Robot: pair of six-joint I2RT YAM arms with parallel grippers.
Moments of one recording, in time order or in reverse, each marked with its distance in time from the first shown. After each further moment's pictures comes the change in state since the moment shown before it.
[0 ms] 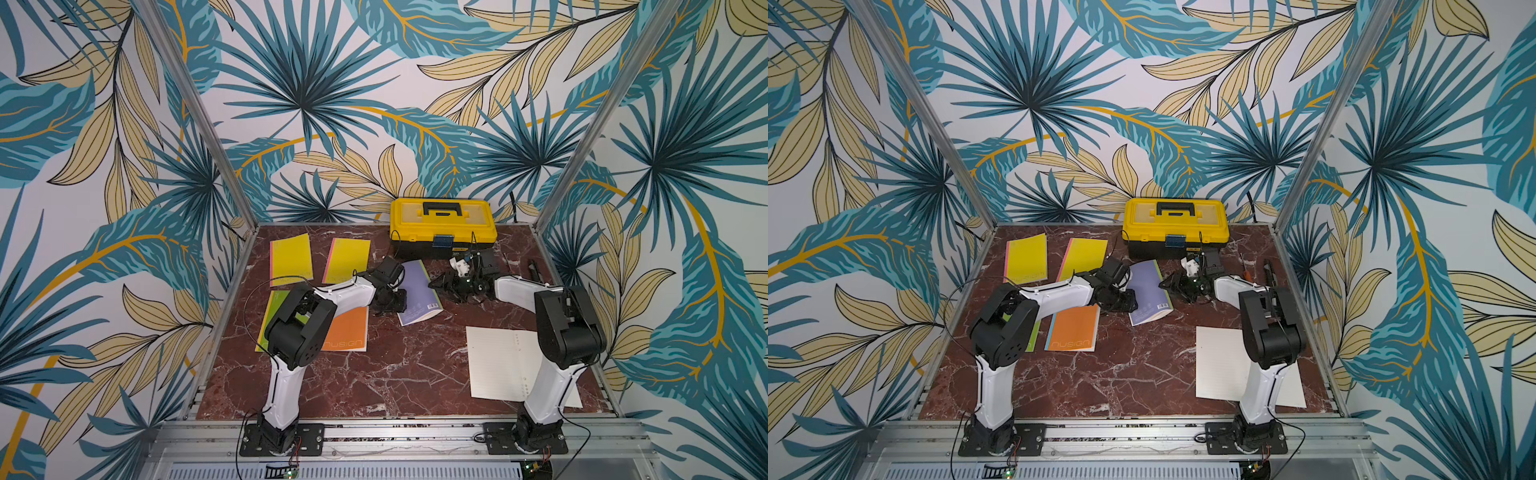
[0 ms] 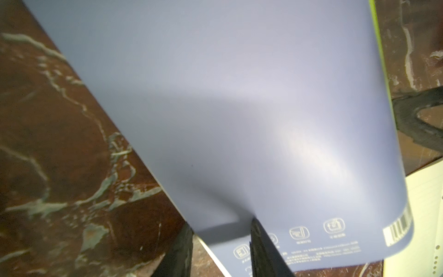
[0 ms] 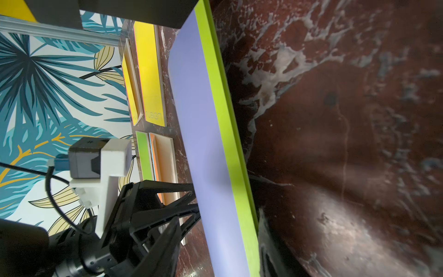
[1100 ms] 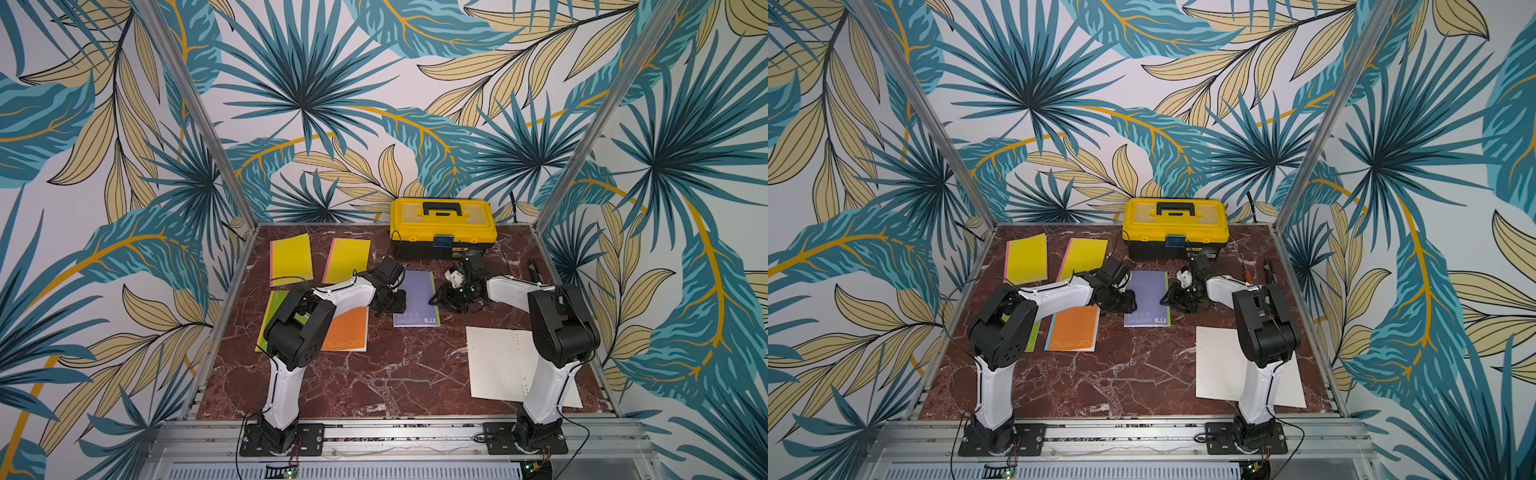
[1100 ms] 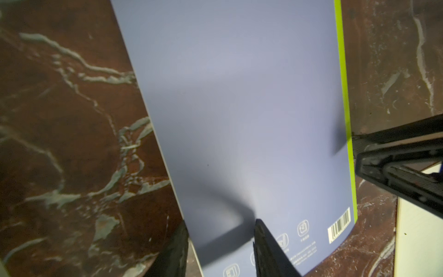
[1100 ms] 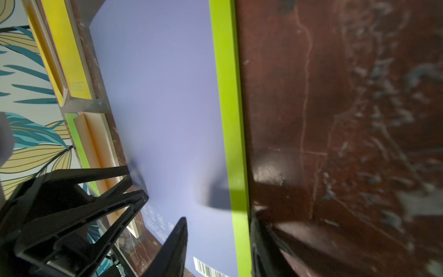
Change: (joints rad) left arm -0.003 -0.014 -0.001 -0.034 -0.033 0.028; right arm 0.062 0.024 0.021 -0.238 0.175 -0.139
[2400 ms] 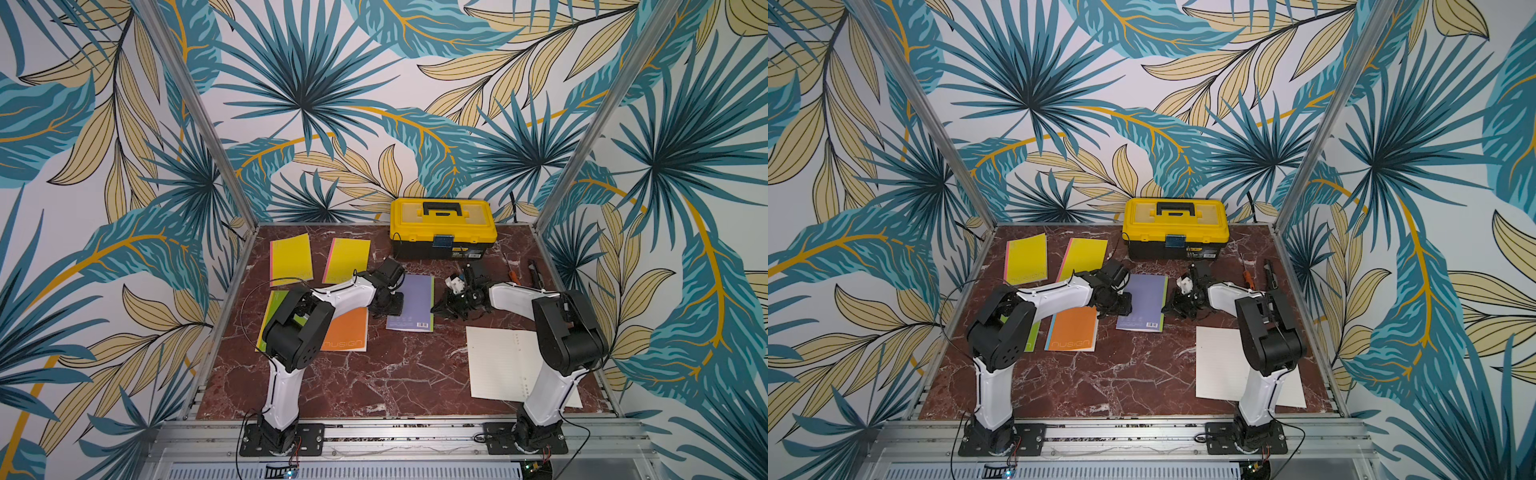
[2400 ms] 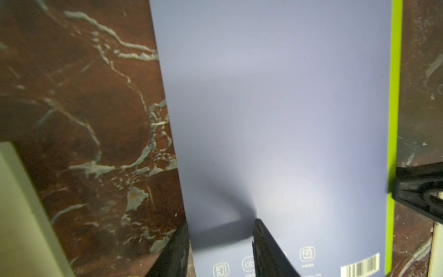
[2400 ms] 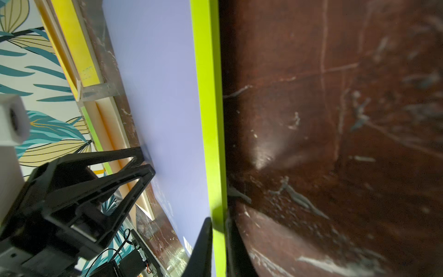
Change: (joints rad) left arm -0.007 -0.012 0.001 -0.068 -0.062 0.016; right arm 0.012 -0.085 -0.106 0.071 -0.075 0.120
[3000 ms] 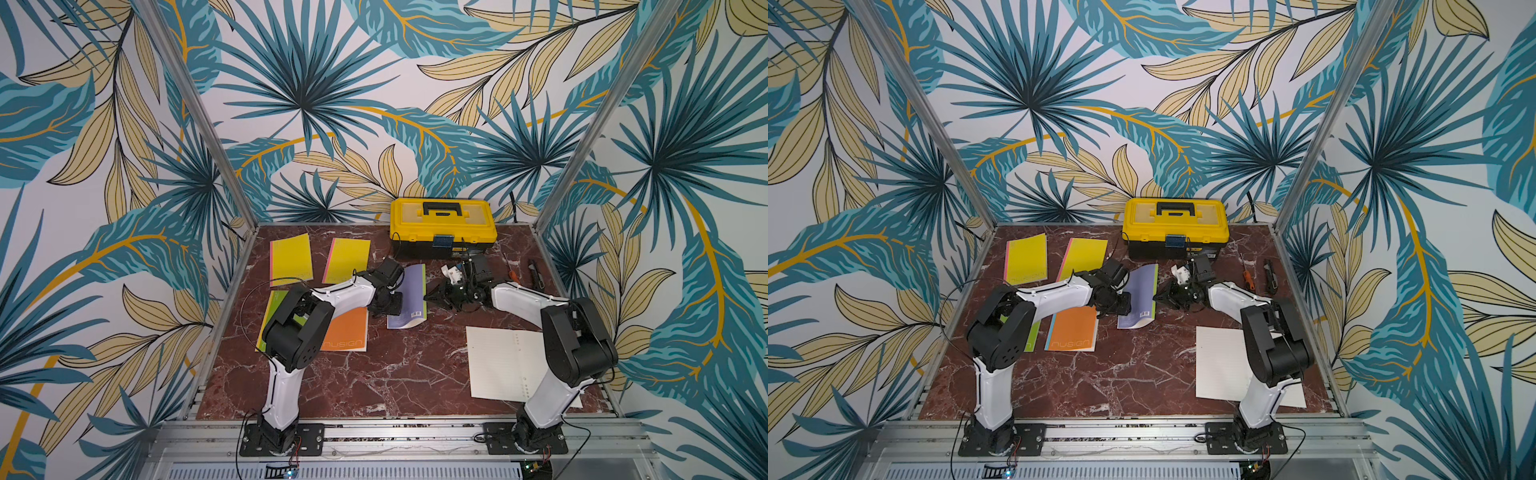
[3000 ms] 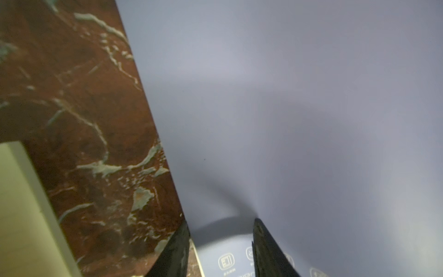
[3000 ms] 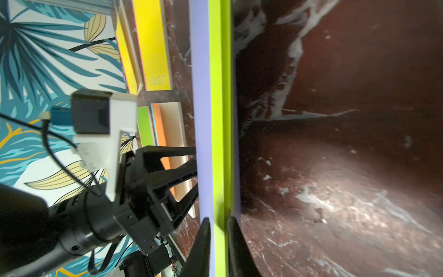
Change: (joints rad) left arm 0.002 0.000 0.000 -0.002 -0.003 0.000; right arm 0.044 -0.077 0.019 0.111 -0.081 0.082
